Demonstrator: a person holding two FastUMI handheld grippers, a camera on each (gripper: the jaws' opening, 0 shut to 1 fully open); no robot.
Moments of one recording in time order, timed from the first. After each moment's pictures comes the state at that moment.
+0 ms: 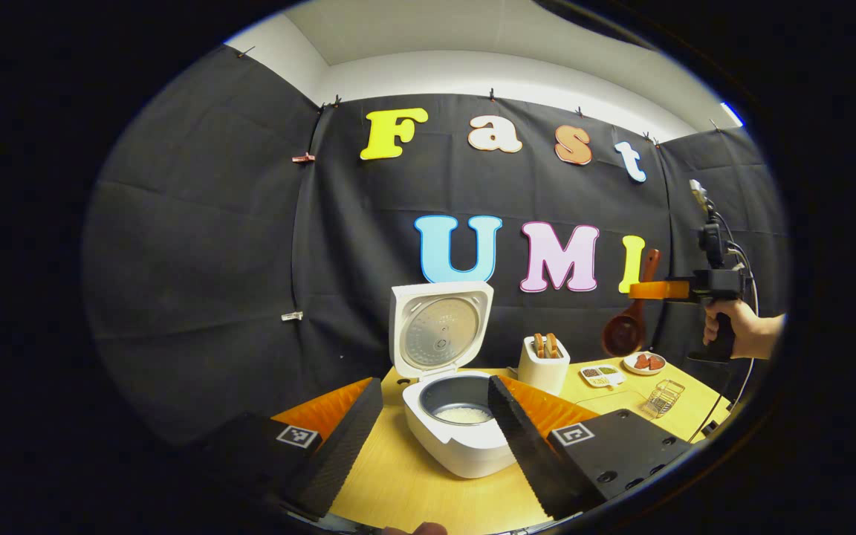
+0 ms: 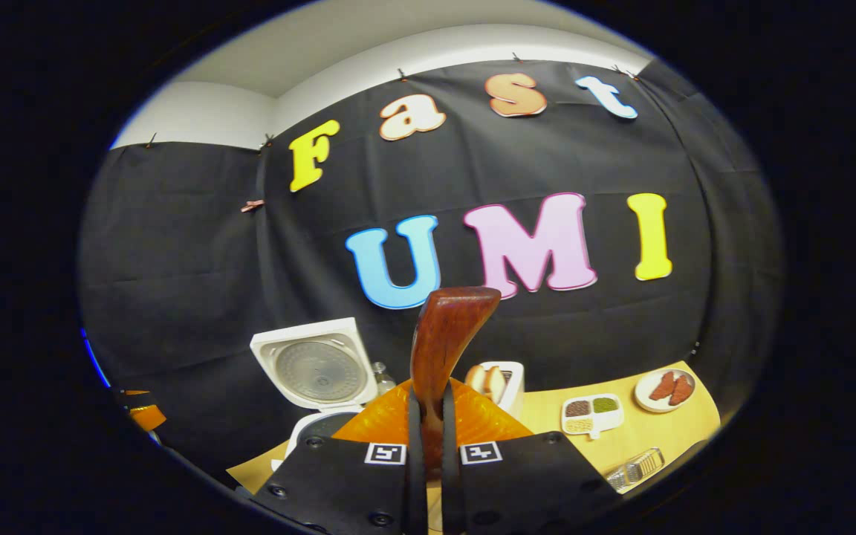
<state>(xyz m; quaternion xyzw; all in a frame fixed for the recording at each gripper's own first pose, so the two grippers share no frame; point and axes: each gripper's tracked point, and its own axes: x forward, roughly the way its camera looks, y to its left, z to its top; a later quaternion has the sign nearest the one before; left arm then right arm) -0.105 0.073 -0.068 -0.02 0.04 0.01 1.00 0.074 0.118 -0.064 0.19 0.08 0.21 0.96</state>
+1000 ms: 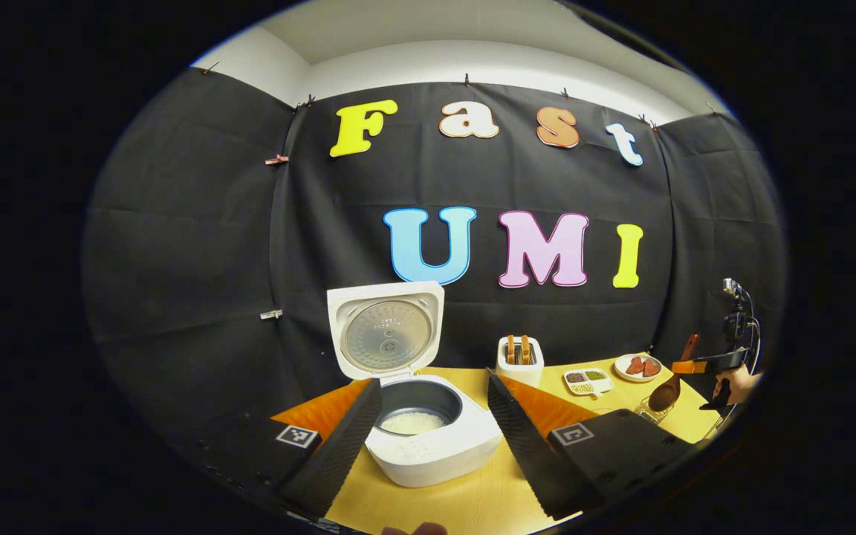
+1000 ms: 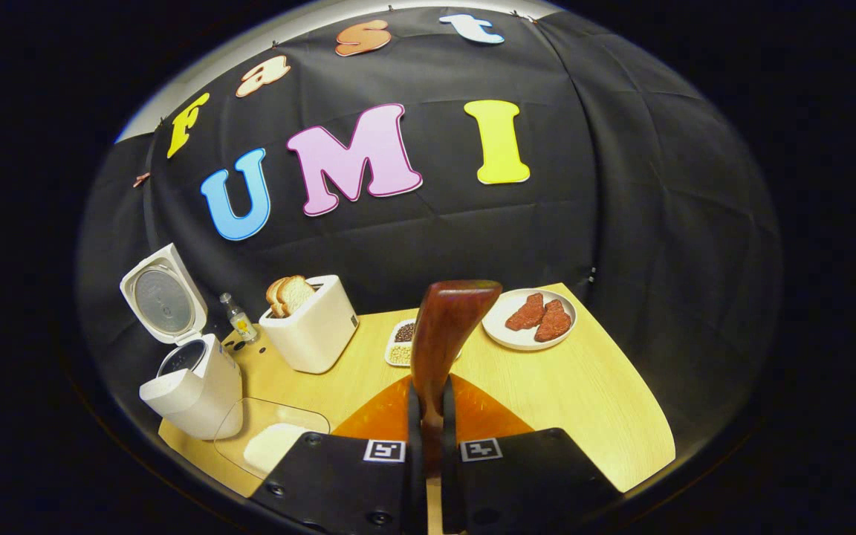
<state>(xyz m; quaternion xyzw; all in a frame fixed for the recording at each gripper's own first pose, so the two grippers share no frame) -0.062 -0.053 -0.051 0.00 0.06 0.04 1.00 0.115 -0.109 -0.316 0.18 0.23 0.08 0.95</state>
